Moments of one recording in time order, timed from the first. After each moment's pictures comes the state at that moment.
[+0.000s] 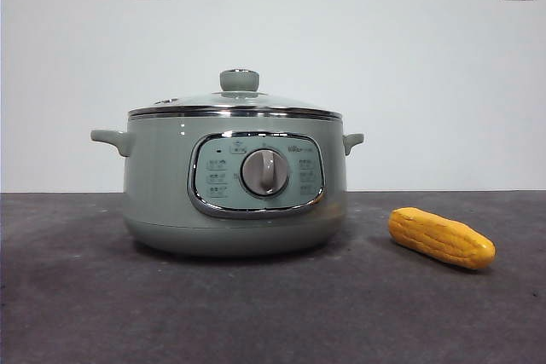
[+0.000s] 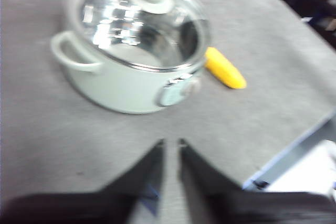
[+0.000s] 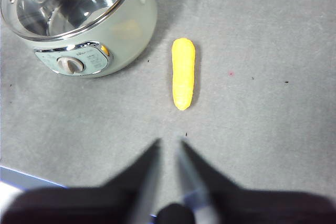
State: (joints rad) left arm -0.02 0.58 0.97 -1.05 0.61 0.04; right arm 0.03 0.71 1.14 -1.23 -0.33 -0.08
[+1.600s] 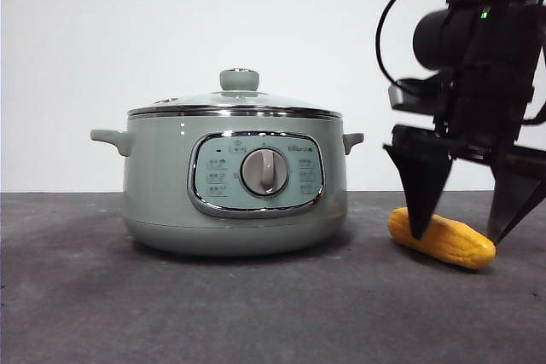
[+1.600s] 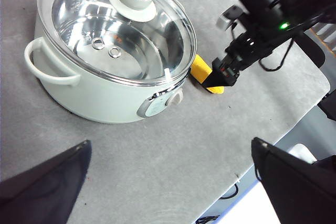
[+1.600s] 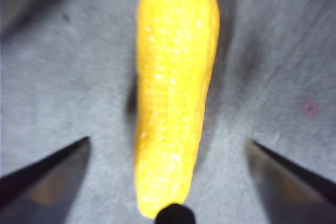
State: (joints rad) left arm -0.02 0.76 1.05 -1.01 0.69 0.03; right arm 0.32 1.74 1.15 -0.76 -0.11 -0.03
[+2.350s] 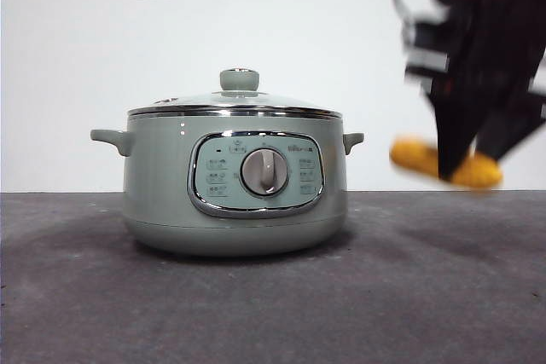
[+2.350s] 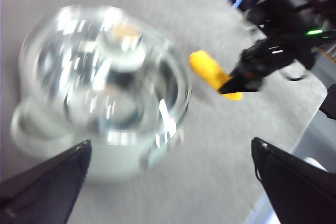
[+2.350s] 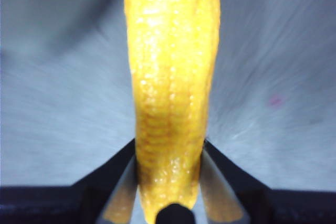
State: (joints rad) left arm -0.13 0.90 1.05 -0.72 0.68 0.03; right arm 0.33 1.50 1.15 -0.82 -0.11 -0.05
